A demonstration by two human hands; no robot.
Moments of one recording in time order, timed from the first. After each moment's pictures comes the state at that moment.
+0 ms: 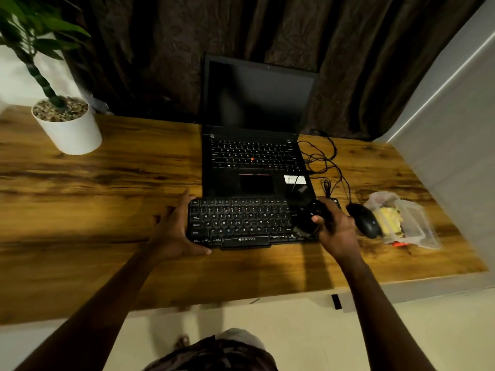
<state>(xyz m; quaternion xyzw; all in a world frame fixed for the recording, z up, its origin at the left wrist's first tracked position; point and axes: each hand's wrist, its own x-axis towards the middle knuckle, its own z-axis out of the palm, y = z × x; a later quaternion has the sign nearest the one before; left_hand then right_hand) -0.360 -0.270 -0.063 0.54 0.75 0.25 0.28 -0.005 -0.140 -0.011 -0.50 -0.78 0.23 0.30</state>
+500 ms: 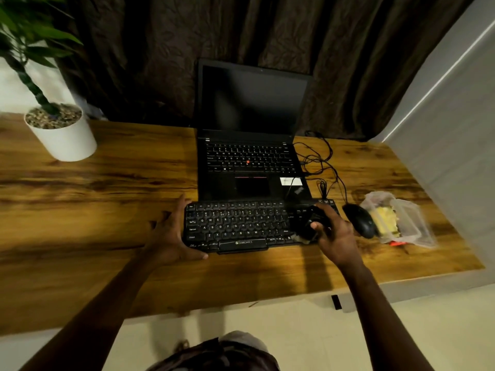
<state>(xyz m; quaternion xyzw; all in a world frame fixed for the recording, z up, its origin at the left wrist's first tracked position) -0.363 -0.269 -0.068 0.54 0.75 0.24 0.29 0.005 -0.146 -0.010 -0.48 -0.79 0.24 0.30</state>
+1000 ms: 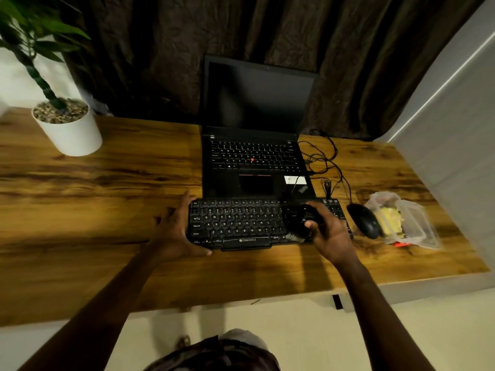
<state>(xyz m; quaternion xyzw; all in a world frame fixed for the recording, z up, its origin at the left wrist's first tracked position) -0.365 -0.268 -0.071 0.54 0.75 0.25 0.30 -0.013 -0.149 -0.010 -0.47 -0.79 0.30 0.26</state>
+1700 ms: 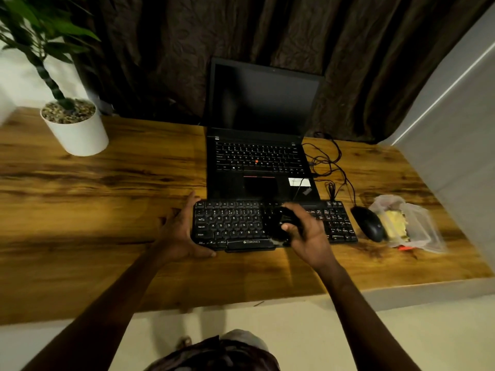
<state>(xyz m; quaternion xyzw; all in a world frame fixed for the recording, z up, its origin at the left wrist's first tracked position) -0.366 -0.268 -0.071 0.53 0.75 0.26 0.31 -0.060 -0.163 -0.020 -0.42 -0.80 0.34 0.26</state>
